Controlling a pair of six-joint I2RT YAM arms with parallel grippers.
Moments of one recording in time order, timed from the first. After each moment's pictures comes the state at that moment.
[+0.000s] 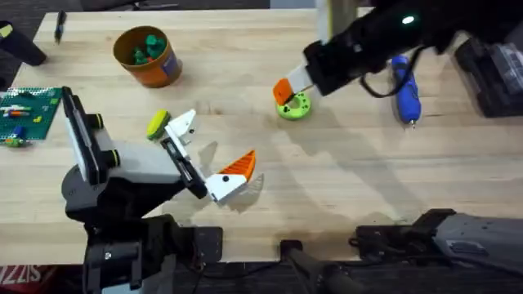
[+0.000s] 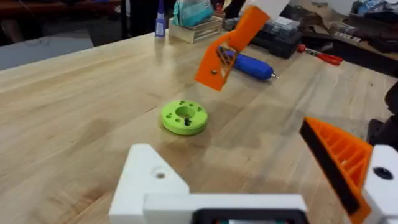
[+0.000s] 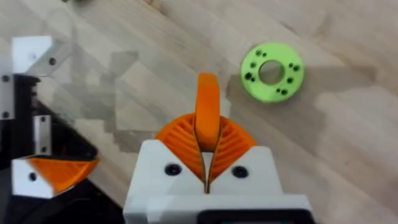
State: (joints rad) left arm 0.19 0.01 0.02 -0.13 1.13 -0.05; right arm 0.59 1.45 1.39 -1.01 -0.21 0.10
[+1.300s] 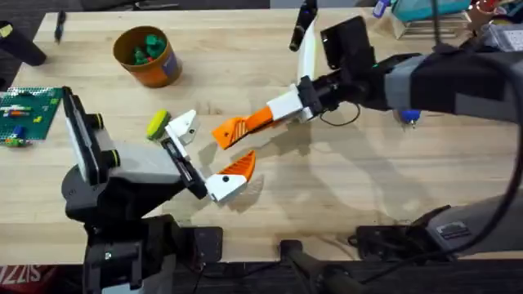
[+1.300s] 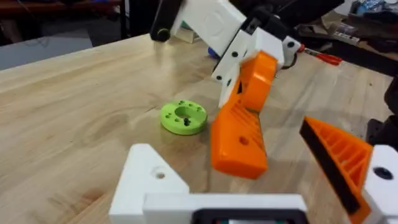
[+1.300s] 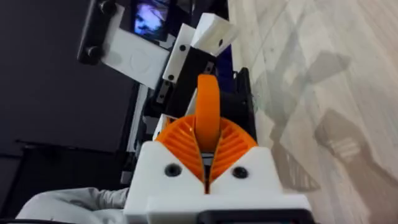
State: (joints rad) left arm 0.19 0.01 0.02 -0.13 1.13 -0.05; right arm 0.46 1.69 0.89 -0.03 -1.42 0.39
